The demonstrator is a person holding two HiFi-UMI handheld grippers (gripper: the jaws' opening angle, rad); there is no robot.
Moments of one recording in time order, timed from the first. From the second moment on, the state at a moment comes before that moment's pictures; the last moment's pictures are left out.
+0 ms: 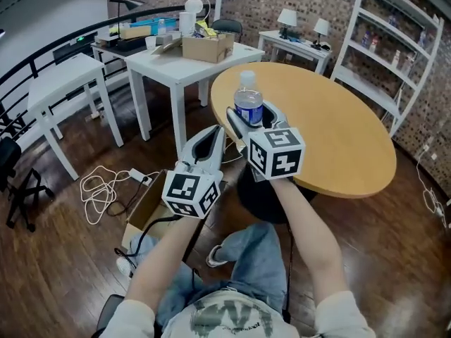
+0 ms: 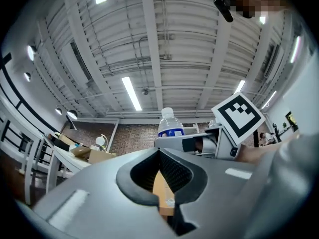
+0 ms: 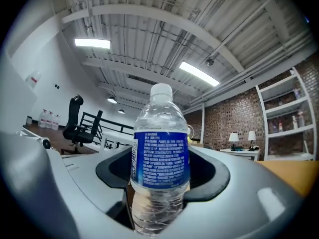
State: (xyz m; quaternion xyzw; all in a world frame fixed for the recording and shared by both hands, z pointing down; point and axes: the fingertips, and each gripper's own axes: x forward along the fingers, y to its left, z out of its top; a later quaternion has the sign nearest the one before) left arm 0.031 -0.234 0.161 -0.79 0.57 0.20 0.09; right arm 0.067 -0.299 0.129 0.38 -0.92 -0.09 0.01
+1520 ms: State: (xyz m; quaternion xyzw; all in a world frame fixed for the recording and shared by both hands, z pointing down) left arm 0.277 -0.280 0.175 -0.88 0.43 0.18 0.04; right arm 0.368 -0.372 0.143 0.57 -0.82 -0.05 -0.04
